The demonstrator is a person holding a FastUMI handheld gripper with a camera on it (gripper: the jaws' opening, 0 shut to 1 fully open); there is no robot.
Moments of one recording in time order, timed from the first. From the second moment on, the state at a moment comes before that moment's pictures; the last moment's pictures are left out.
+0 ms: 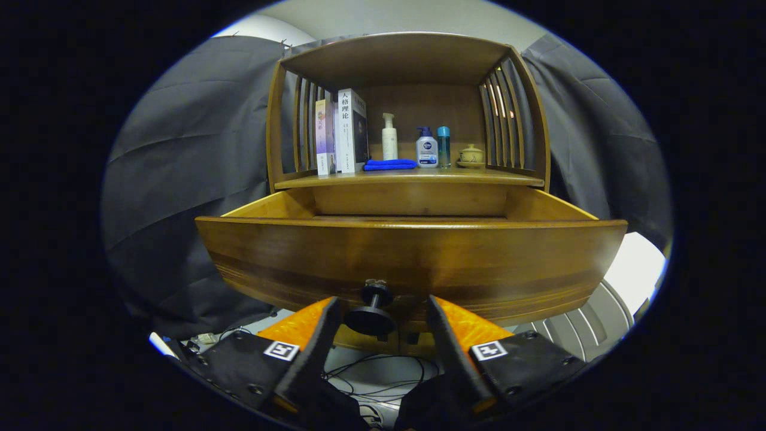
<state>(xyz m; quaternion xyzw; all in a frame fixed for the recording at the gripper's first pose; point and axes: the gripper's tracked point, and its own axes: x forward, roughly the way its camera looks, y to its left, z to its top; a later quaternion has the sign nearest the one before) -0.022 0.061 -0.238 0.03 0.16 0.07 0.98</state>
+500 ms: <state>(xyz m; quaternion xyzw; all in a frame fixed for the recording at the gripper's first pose) -0.009 0.022 -0.126 -0.02 0.10 0.07 0.99</state>
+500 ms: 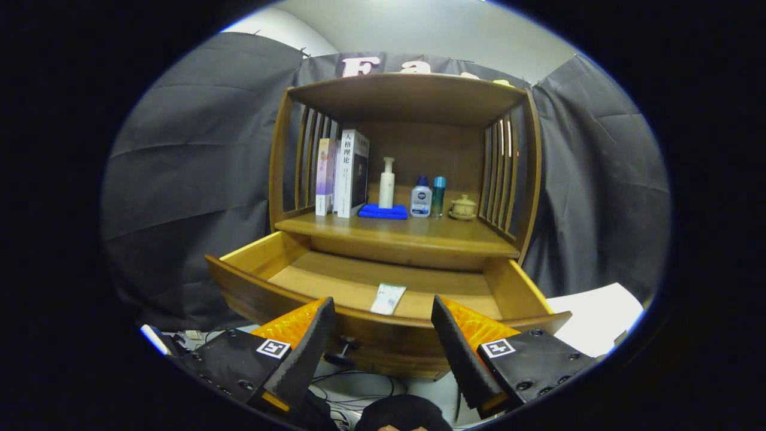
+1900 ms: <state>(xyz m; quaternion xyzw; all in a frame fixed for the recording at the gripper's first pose) 0.140 0.065 -0.194 -0.03 0.44 0.15 0.88</state>
